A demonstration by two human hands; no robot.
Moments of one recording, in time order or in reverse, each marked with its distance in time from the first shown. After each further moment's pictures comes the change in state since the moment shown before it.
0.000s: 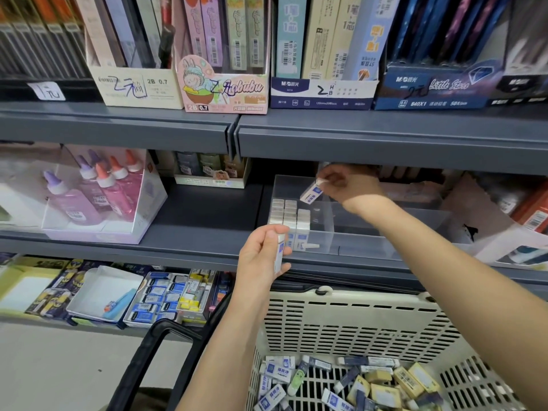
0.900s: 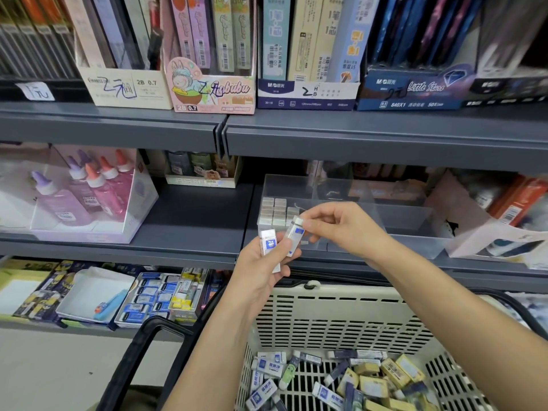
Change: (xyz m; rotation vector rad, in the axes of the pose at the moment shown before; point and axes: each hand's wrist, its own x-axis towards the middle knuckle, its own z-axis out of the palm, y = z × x) left_hand -0.001 -0.006 0.003 -0.295 -0.198 -0.162; right_hand -0.084 -0.008 -0.007 0.486 -0.268 -0.027
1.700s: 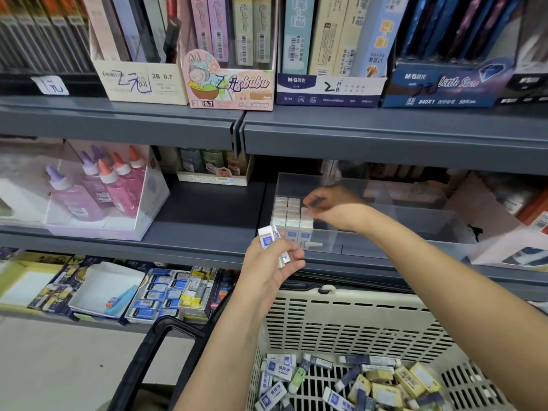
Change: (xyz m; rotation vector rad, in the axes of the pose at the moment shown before) left_hand 0.012 0.006 -0.006 -0.115 0.176 -0.067; right_hand 0.077 0.015 0.002 -0.524 -0.057 0.100
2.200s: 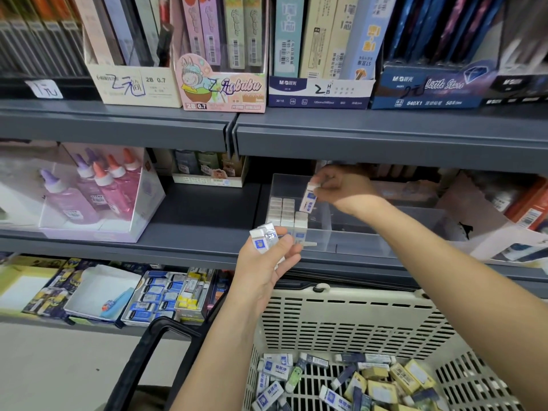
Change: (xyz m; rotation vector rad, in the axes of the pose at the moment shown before) left_hand -0.003 -0.005 -0.004 0.021 -0.081 0.107; right_hand -0.007 -0.007 -0.023 0.081 0.215 0.051
